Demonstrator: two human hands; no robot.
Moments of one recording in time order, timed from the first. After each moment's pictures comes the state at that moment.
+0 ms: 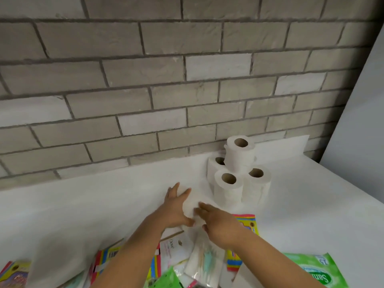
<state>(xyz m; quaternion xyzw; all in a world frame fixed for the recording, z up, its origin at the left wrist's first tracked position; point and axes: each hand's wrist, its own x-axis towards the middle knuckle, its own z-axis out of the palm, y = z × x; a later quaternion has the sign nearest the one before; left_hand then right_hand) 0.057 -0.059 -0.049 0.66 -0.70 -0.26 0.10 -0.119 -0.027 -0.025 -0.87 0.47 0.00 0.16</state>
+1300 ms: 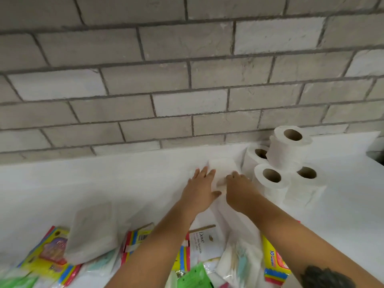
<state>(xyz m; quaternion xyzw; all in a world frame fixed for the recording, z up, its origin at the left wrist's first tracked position) 0.065 -0.076 -0.039 0.70 -0.69 -0.16 0.12 -0.066 -0.100 -0.021 -0.83 0.55 0.02 0.07</state>
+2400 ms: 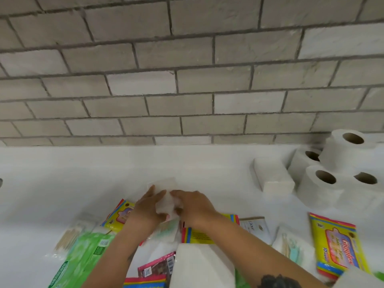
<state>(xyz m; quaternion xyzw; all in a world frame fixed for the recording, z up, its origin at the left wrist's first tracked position) 0.253 0.120 -0.024 0.84 -0.50 -0.16 0.16 0.120 0.039 -0.021 -0.90 0.33 -0.09 0.27</state>
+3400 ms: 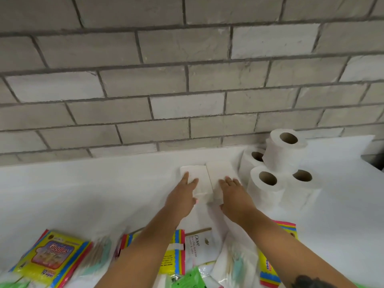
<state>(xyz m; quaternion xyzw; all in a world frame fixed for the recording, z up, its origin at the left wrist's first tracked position) 0.099 -0.068 -0.057 0.73 -0.66 -0.15 0.08 -0.068 -0.096 -0.045 -0.83 0.54 -0.03 0.14</state>
